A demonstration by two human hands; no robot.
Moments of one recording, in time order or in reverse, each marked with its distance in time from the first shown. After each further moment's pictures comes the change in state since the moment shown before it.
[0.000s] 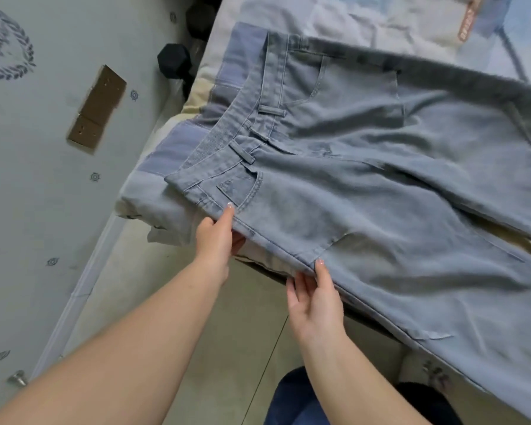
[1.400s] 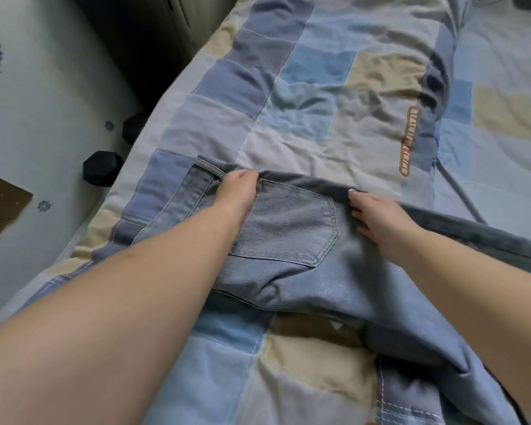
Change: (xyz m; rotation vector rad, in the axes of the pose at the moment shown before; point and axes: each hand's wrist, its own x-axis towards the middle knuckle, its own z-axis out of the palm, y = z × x) left_hand 0.138 0.195 0.287 0.340 -0.337 0.448; right_hand 0.163 -0.314 0.257 -1.205 -0.190 -0.773
